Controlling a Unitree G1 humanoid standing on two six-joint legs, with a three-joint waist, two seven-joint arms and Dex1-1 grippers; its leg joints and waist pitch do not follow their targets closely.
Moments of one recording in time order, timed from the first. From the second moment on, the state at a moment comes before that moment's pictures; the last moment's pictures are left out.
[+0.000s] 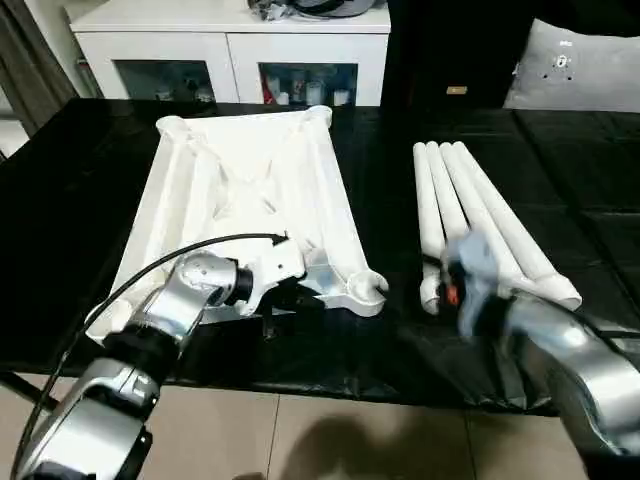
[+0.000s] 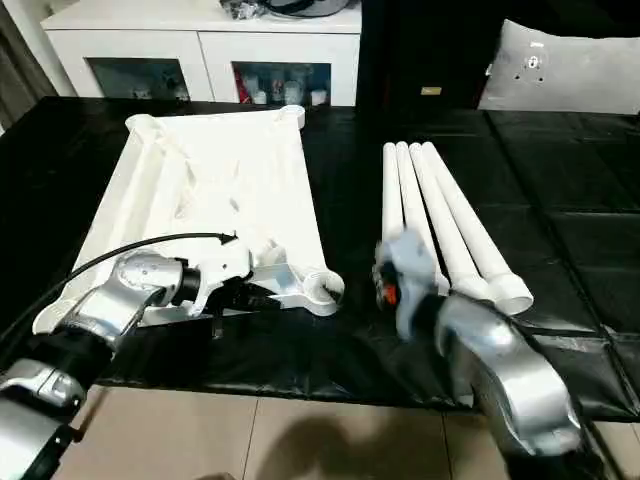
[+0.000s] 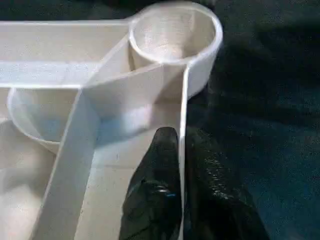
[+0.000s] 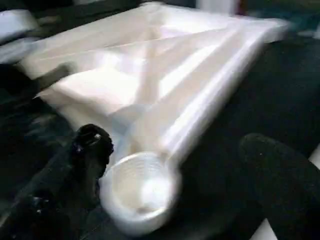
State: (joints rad) left arm -0.61 0.37 -0.33 0.65 -0.05 -0.01 -1.14; right arm -0.22 -0.39 0.07 -0.25 0.29 0.64 0.50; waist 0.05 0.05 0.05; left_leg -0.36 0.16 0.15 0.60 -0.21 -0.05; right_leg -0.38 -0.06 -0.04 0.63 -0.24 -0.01
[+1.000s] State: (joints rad) left arm -0.35 0.42 -0.23 -0.10 -0.20 0.48 -0.97; right arm -0.67 -0.21 -0.04 0.38 0.16 1.00 0.11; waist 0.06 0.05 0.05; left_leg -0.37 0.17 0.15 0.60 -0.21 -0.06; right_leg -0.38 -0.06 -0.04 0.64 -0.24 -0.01
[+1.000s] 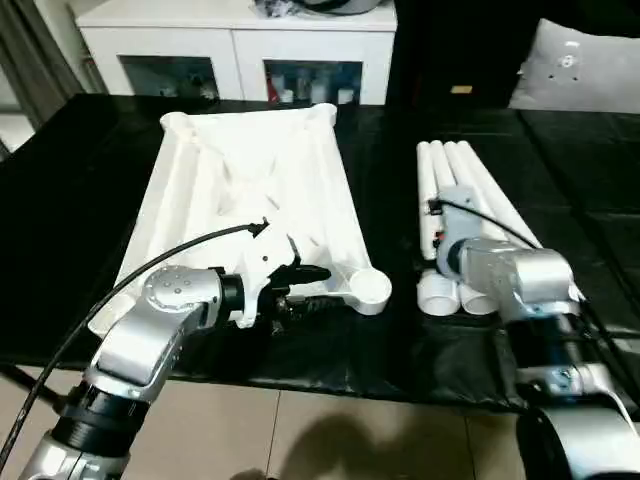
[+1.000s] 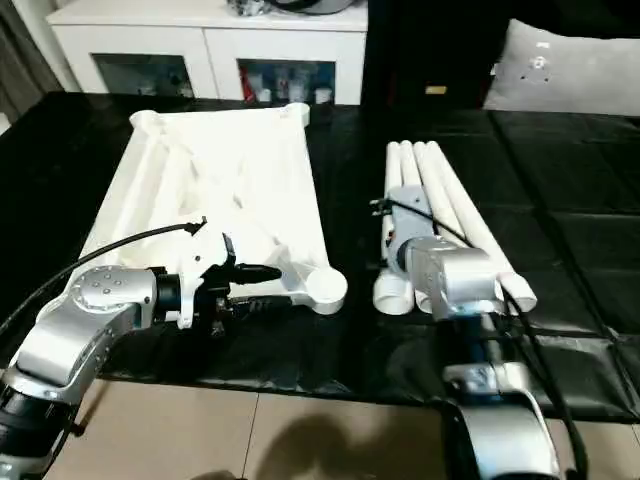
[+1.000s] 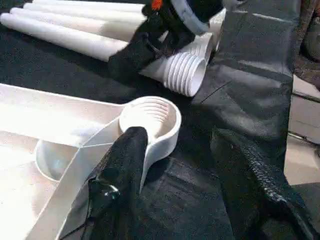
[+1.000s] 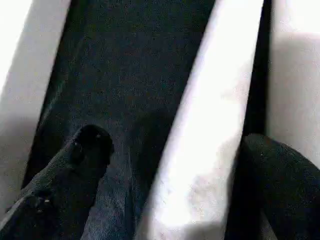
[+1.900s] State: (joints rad) left arm -0.35 0.41 -0.27 -0.10 -0.19 0.52 -0.88; right arm -0.71 -0.17 -0.13 0.46 0.19 1.01 0.11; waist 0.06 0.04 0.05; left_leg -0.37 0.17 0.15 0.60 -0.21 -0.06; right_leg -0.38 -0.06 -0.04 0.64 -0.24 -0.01
